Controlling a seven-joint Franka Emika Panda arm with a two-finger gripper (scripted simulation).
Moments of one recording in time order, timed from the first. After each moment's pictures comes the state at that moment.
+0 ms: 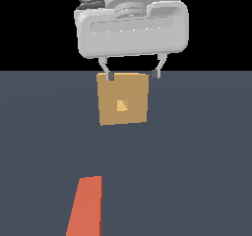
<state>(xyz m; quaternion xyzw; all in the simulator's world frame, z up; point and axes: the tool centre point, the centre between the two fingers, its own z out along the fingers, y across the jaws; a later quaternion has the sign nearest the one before) 0.014 -0.030 0.186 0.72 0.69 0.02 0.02</state>
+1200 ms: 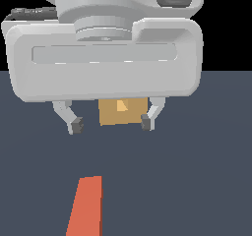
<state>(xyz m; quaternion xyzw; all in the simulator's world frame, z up) -0.018 -0.147 0.129 0.69 0.72 0.01 0.01</state>
